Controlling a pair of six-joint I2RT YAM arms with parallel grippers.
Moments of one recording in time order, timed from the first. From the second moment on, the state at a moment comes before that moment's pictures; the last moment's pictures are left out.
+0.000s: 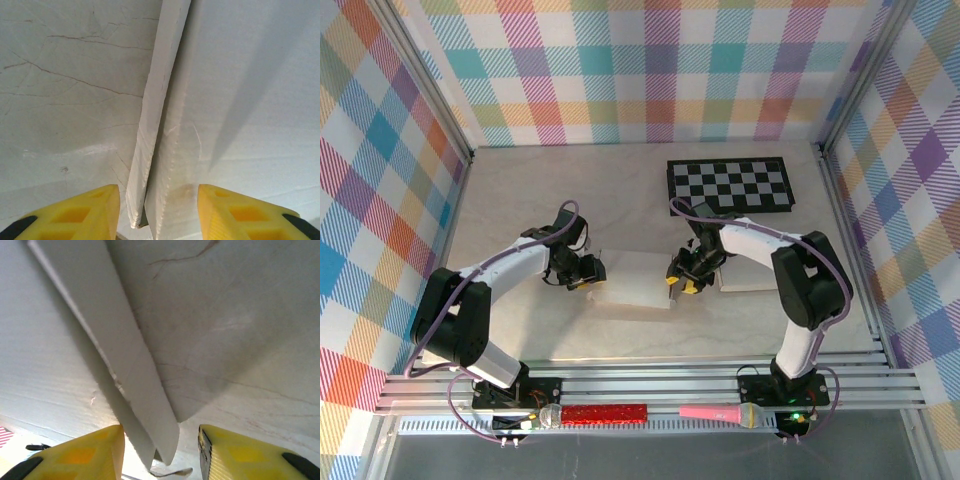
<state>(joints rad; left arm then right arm) -0.40 1.54 0.93 -0.69 0.29 -0.57 0.51 1.81 1.12 -0.77 -0.52 0.80</state>
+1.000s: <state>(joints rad) -0.41 1.56 0.90 -0.60 0.30 -0.53 0.51 1.84 1.14 -0.73 -0.55 0.75</state>
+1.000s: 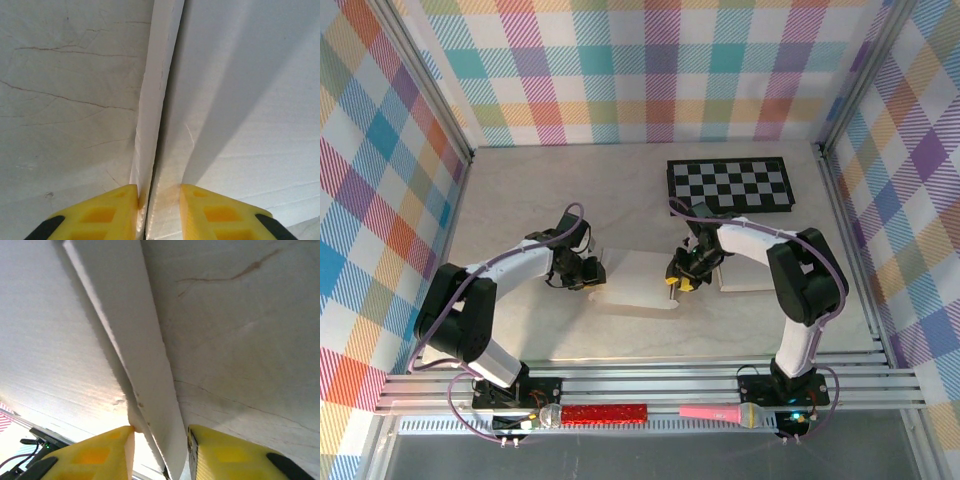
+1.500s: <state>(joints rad) -0.43 1.56 0.87 -0.55 0.30 -0.54 0.50 1.86 1.15 -0.71 -0.60 0.75</state>
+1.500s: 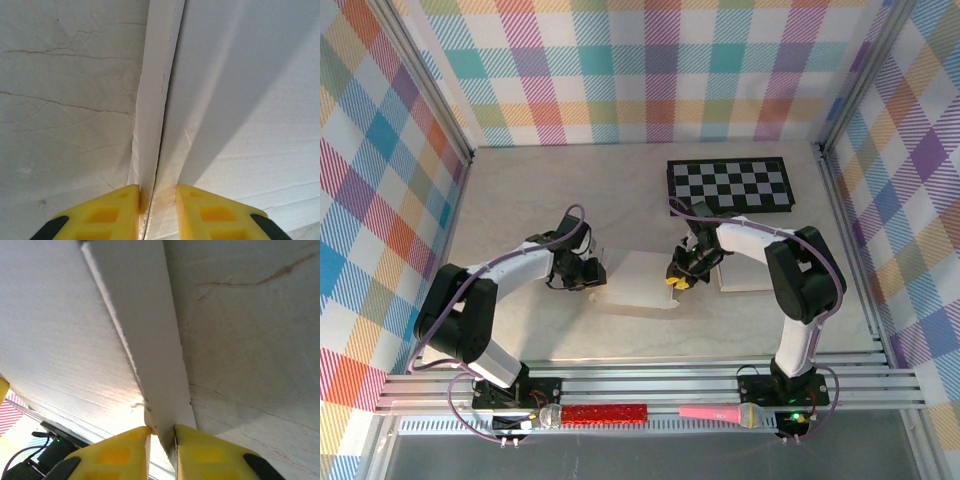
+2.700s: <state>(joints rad) -0.50 1.47 0.71 -0.34 0.38 -0.66 0.38 1.86 1.17 -0.78 -0.64 0.49</state>
